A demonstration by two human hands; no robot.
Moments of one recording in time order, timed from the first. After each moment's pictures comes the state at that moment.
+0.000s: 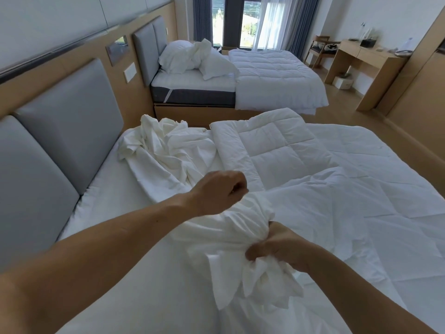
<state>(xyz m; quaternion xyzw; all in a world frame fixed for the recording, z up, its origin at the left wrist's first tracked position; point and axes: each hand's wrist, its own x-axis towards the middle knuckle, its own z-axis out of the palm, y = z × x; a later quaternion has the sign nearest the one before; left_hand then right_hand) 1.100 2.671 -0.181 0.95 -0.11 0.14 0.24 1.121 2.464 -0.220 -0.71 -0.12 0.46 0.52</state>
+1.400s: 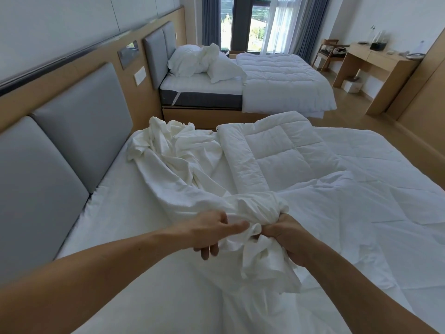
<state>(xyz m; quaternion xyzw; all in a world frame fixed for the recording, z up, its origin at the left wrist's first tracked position) 1.041 2.664 -0.196 0.87 0.16 -0.23 0.42 1.124 2.472 -0.213 -0.71 -0.04 0.39 0.58</state>
